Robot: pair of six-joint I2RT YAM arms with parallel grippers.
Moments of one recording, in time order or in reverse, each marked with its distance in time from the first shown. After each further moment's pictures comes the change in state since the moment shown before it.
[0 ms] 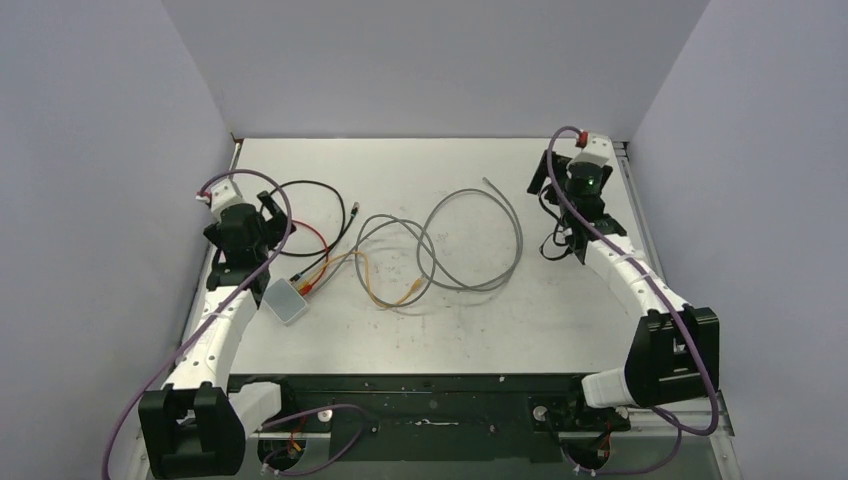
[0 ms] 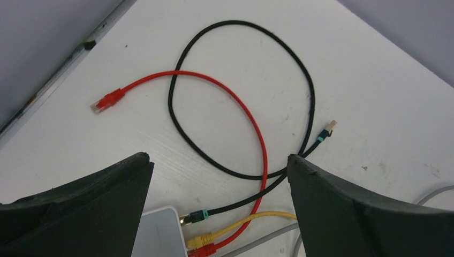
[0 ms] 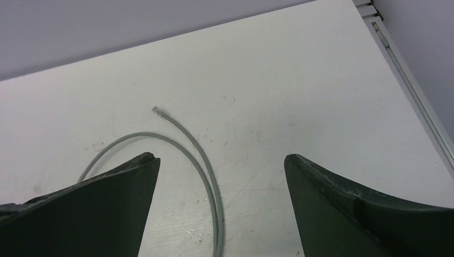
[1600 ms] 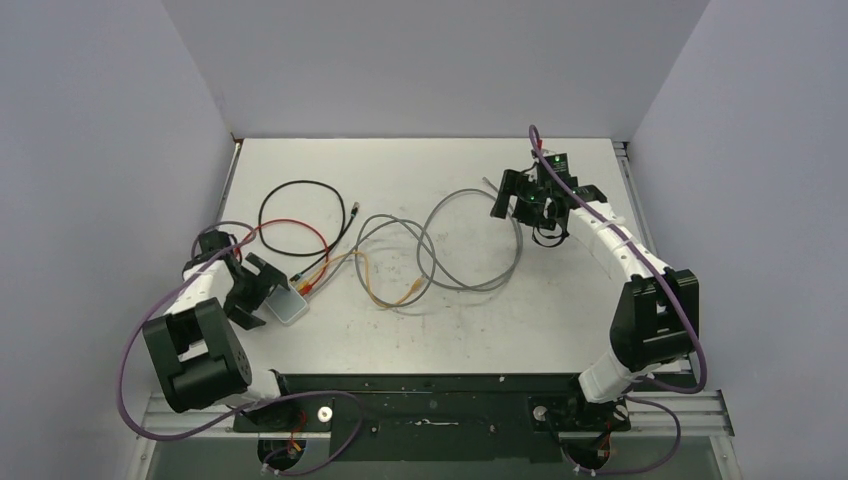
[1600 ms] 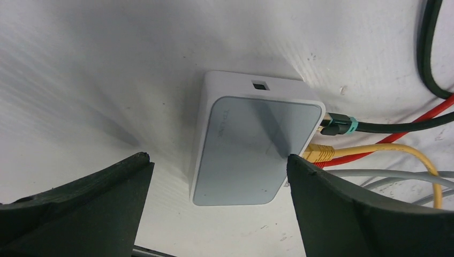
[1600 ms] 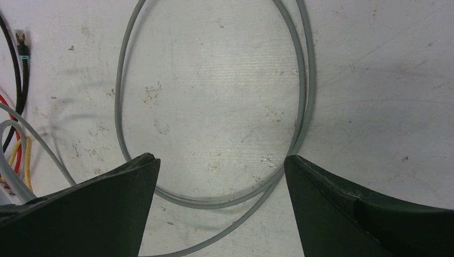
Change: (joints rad) left arm 0.397 0.324 0.037 -0.633 0.411 -0.210; right arm 0.079 0.214 0.354 -0.697 -0.327 0.186
